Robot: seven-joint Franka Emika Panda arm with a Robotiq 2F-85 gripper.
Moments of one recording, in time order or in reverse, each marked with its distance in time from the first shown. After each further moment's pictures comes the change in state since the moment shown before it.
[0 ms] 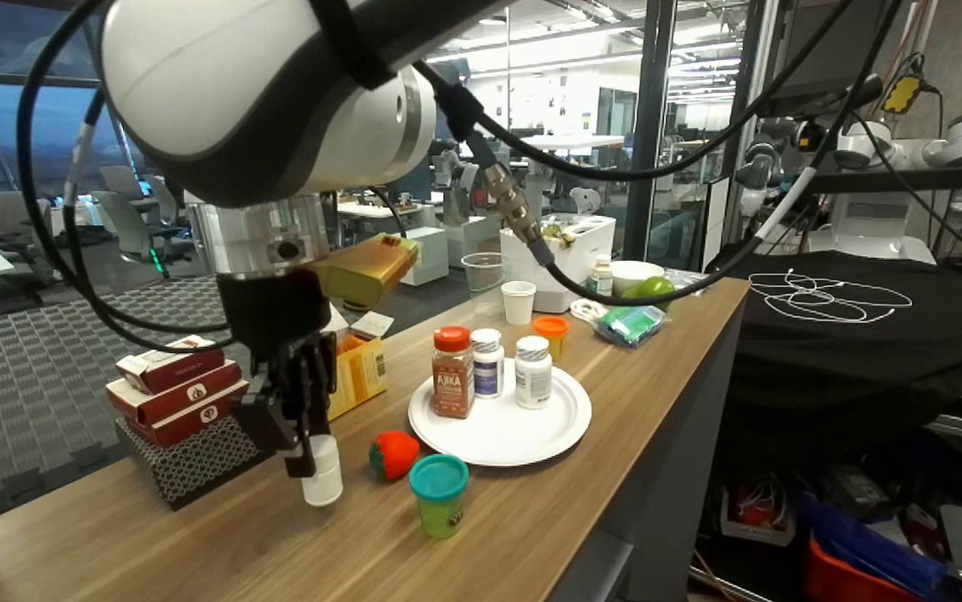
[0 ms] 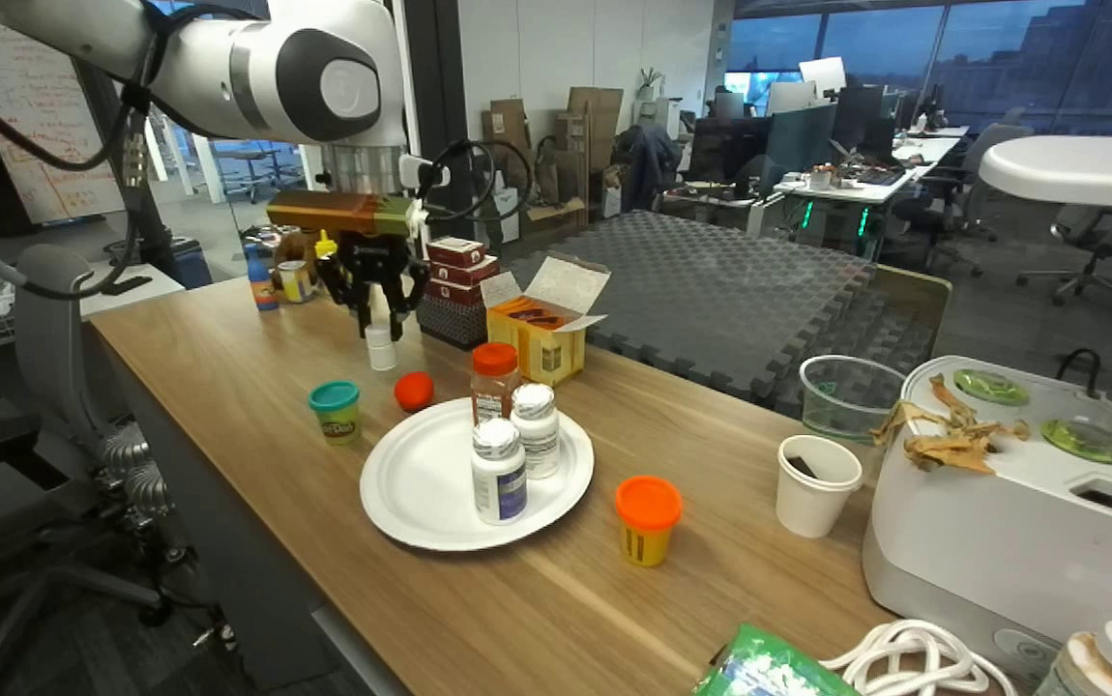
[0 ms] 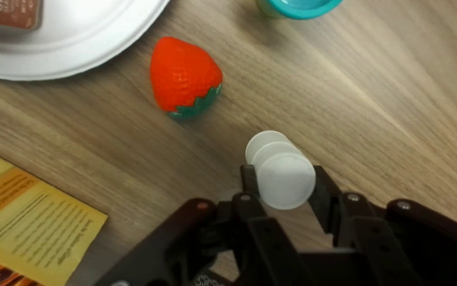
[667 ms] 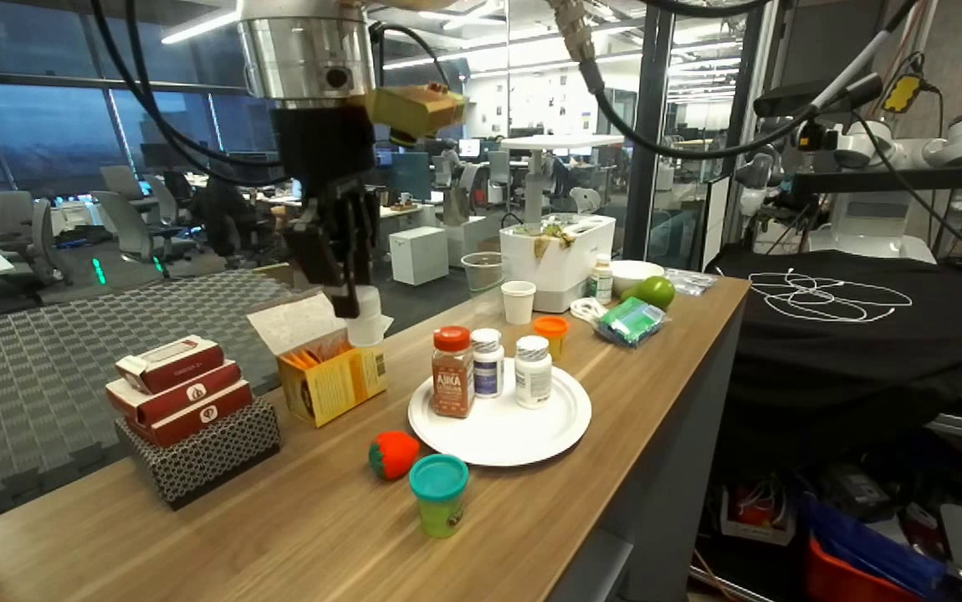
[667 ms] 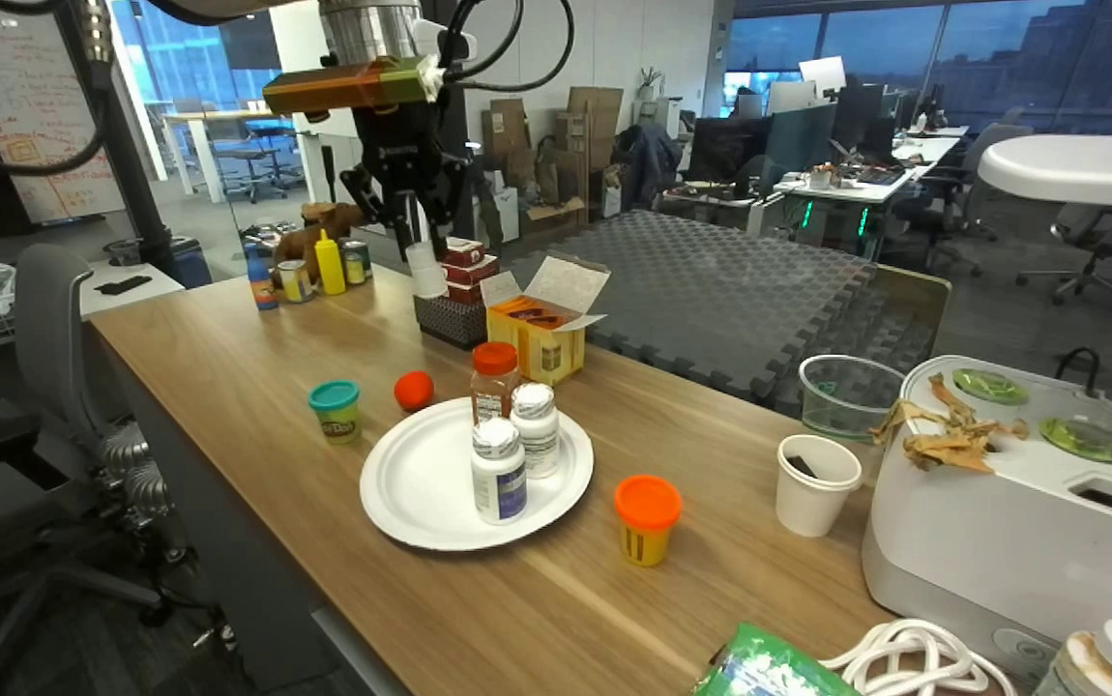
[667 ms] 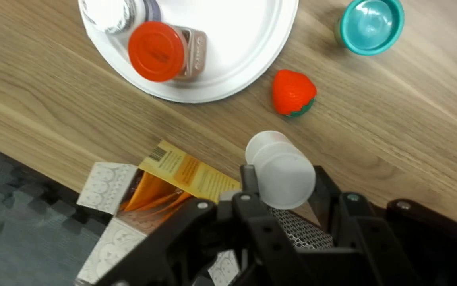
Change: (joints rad) arm -0.011 -0.197 -0.094 -0.050 -0.059 -0.052 0.050
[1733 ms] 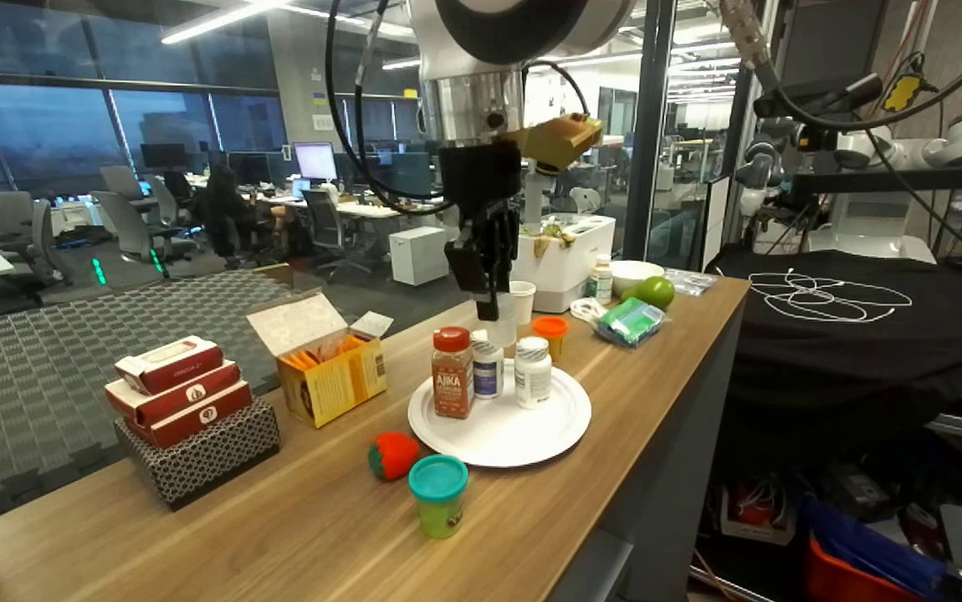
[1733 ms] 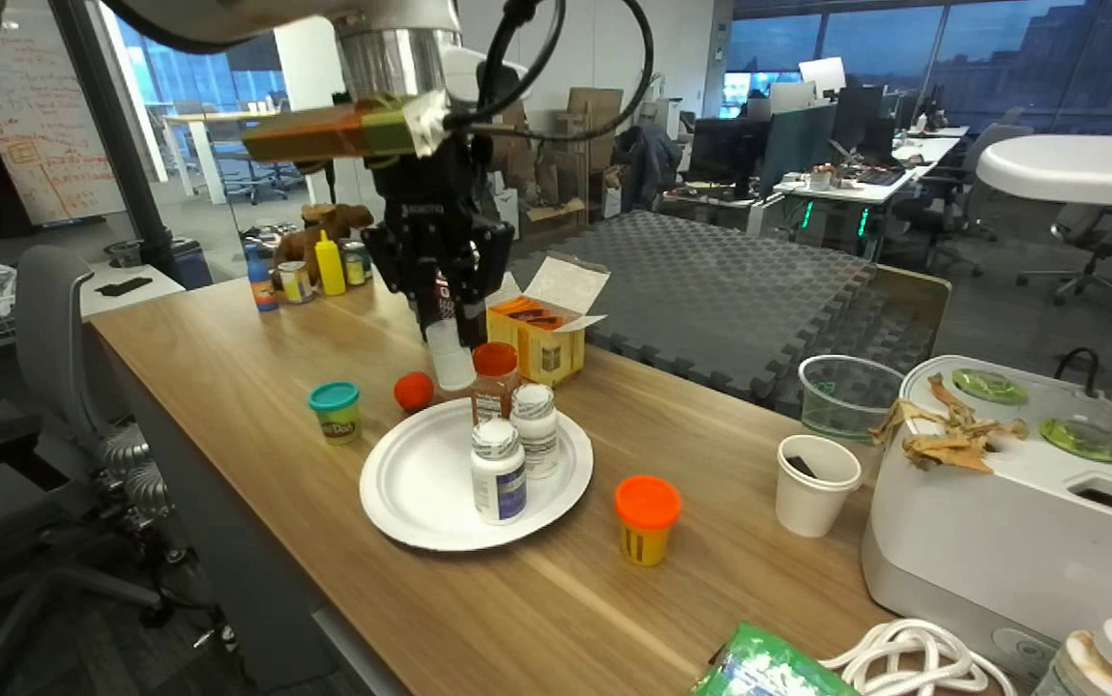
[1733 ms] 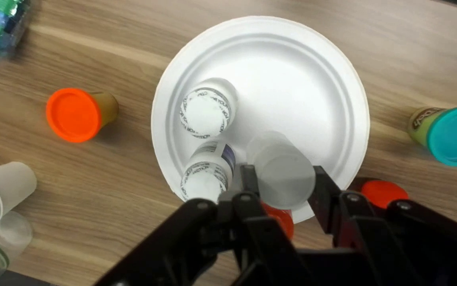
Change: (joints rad) arm -0.131 -0.234 -0.044 -0.430 0.003 0.133 0.115
